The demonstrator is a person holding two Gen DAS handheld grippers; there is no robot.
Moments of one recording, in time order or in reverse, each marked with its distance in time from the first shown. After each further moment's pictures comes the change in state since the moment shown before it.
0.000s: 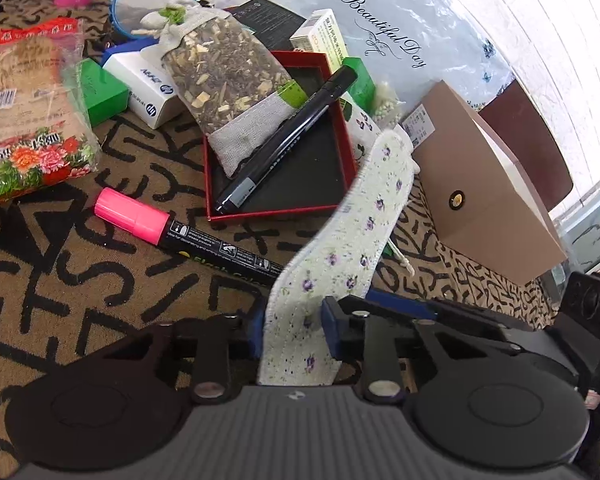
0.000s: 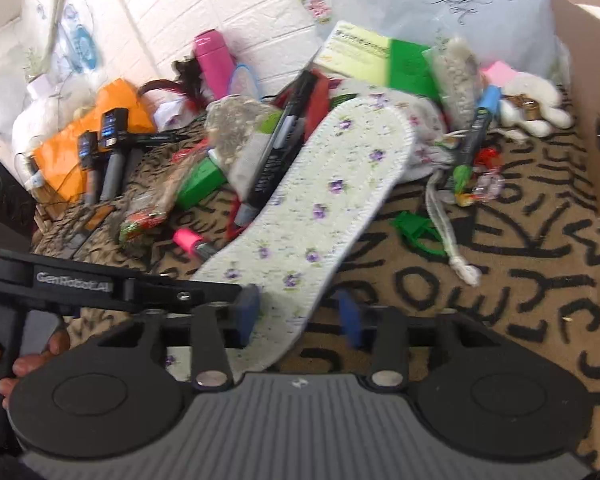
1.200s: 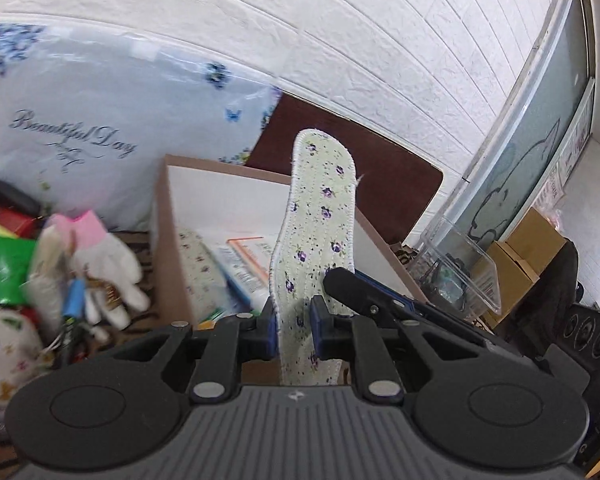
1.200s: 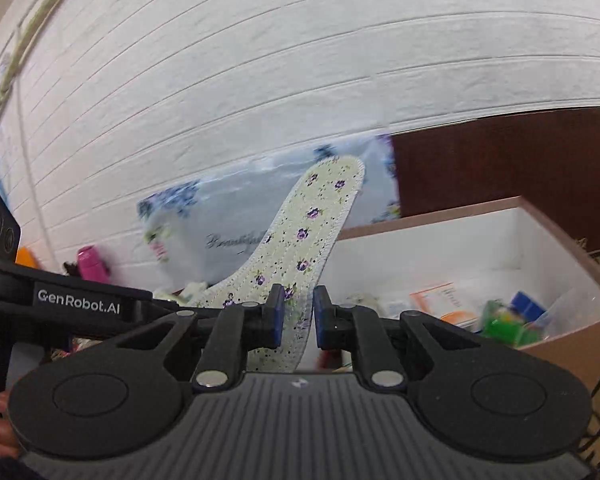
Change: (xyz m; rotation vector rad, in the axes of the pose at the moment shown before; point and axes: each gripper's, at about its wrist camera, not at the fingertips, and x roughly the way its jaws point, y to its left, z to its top) left arm 0.074 -0.261 0.089 0.338 -0.112 -0.282; right arm -0.193 -0.122 0.072 0.048 -0.557 -0.382
